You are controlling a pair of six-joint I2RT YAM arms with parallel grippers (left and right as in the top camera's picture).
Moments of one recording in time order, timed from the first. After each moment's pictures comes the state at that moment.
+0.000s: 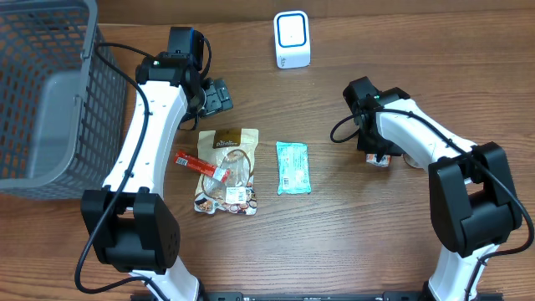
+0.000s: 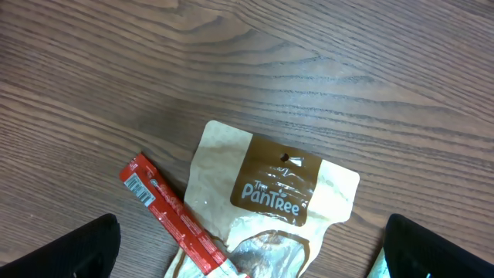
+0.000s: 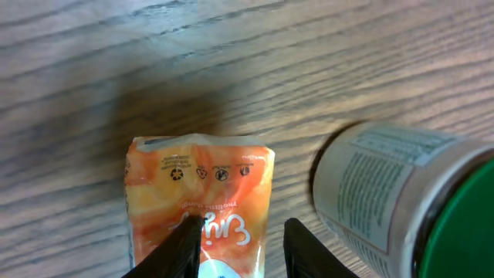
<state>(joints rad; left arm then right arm) -0.09 1.85 1.66 -1.10 -0.10 -0.46 0.35 1.99 1.37 -0.96 0.39 0.56</state>
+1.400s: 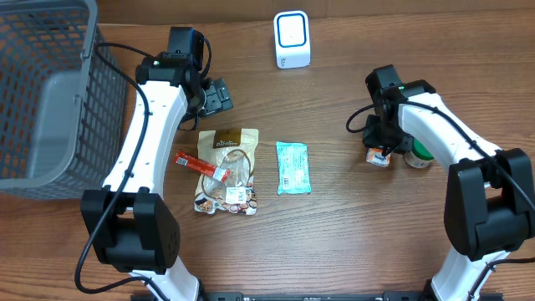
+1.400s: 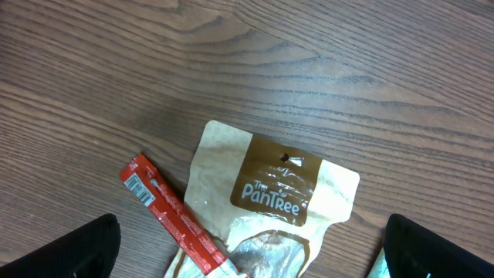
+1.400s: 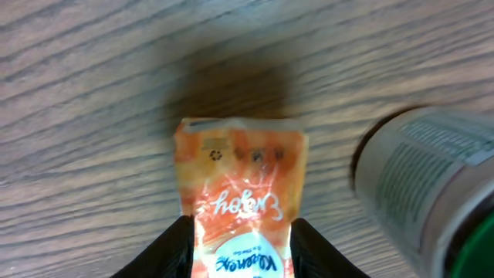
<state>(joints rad) -0.09 1.85 1.66 -1.10 -0.10 -0.46 0.26 1.94 1.38 -0.96 0.11 0.51</state>
